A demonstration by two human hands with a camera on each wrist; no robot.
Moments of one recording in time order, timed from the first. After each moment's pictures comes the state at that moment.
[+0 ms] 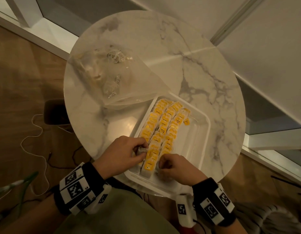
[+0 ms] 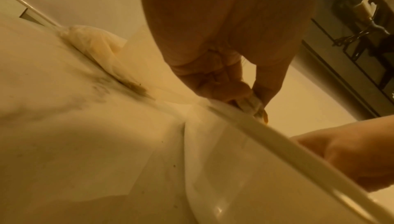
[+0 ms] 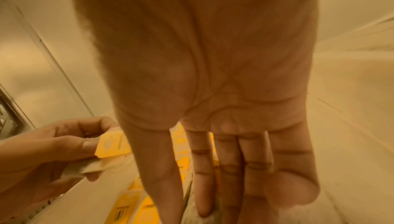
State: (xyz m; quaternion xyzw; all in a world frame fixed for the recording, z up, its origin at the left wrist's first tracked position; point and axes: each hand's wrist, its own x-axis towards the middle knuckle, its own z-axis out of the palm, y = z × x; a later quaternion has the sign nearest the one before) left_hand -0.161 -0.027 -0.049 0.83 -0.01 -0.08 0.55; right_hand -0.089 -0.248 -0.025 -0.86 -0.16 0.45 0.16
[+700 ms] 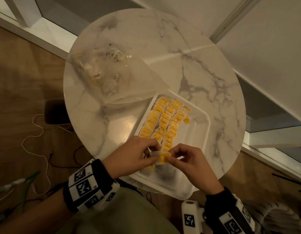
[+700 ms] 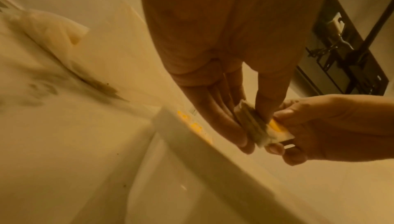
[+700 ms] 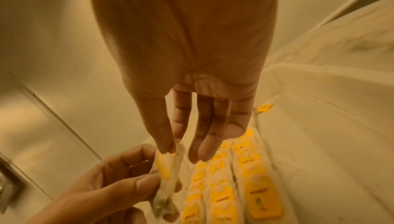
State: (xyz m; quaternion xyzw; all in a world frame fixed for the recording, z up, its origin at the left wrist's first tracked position) left_hand -0.152 -0.046 -0.031 0.81 -0.09 -0.10 0.57; right_hand -0.105 -0.252 0.024 -0.84 -0.10 0.30 0.44
